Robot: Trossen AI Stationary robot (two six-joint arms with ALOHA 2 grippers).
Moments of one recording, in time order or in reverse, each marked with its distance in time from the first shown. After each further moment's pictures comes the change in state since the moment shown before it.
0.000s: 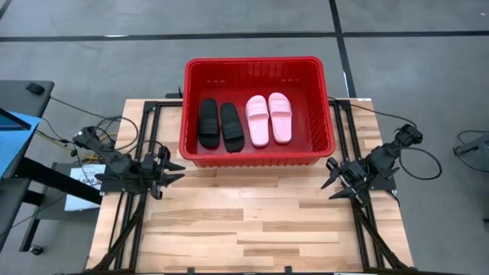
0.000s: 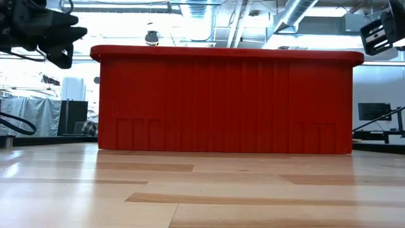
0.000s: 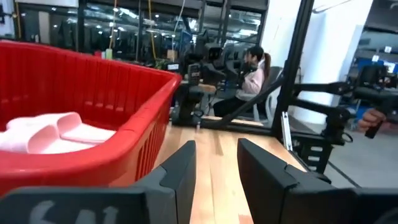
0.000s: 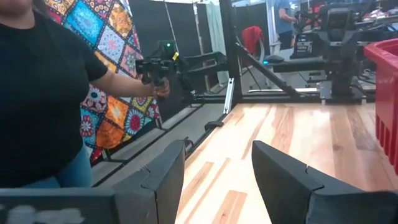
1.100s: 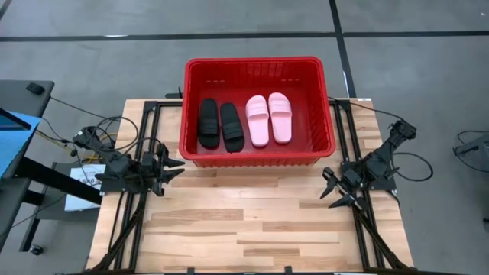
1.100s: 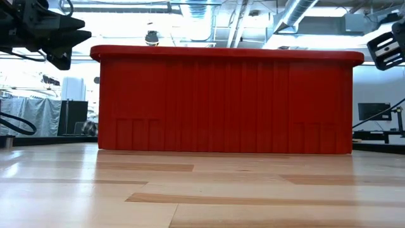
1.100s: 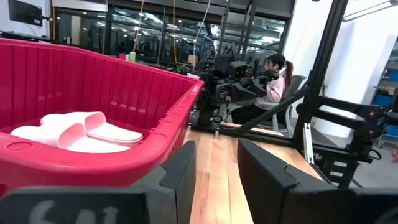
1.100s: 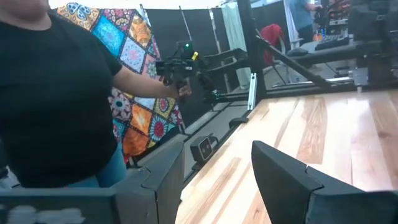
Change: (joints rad) left arm -0.002 0.002 -0.001 0.022 -0.100 -0.005; right arm 0.123 0.002 -0.155 0.202 0.050 0.083
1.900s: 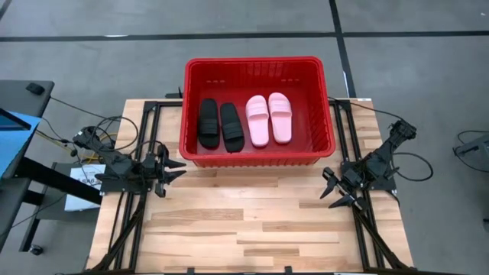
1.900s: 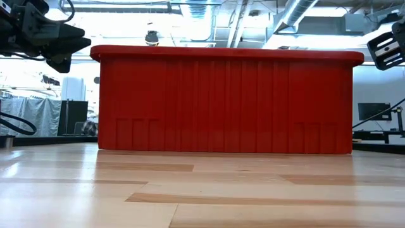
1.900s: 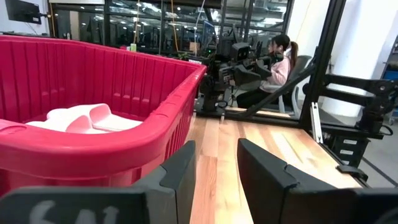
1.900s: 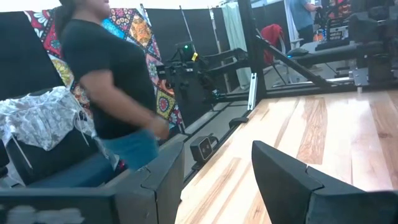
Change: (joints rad) left arm 0.000 0.001 0.000 -0.080 0.000 0.017; right arm 0.000 0.000 0.000 0.000 -0.001 -0.003
